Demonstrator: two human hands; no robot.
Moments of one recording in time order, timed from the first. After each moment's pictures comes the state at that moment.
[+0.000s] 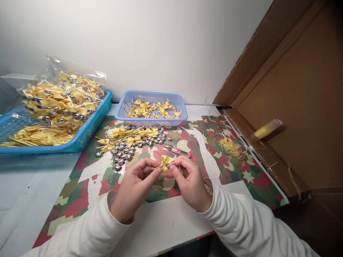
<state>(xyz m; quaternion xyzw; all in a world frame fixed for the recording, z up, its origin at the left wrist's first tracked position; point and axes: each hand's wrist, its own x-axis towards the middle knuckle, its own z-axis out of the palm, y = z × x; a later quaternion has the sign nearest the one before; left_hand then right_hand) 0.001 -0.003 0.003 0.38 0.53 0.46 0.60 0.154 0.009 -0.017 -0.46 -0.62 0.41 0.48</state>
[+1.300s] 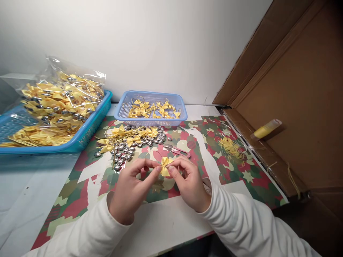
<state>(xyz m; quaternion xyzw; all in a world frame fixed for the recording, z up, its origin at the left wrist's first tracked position) -0.003 -0.003 0.008 0.56 0.62 0.44 0.32 0.153 0.010 -0.015 -0.45 -0.63 0.40 0.48</state>
